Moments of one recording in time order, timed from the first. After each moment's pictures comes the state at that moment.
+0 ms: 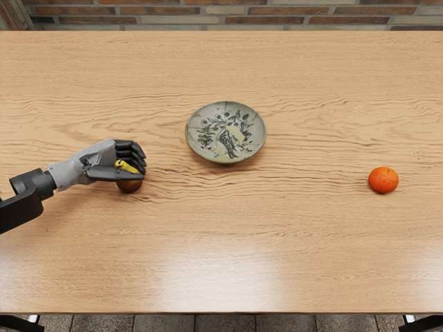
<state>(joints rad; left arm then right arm) -0.77 0.52 -0.19 -0.70 0.53 -0.62 -0.61 -0.06 0.00 -0.06 0.17 0.03 -0.14 -0.03</state>
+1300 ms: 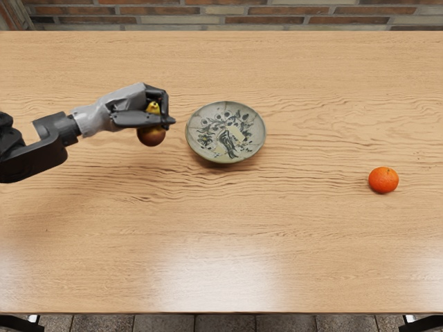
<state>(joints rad) -1.02 0.46 -0.17 -0.75 0.55 -0.61 -0.61 -0.06 0.00 -0.06 0.17 0.03 -0.14 -0.03</state>
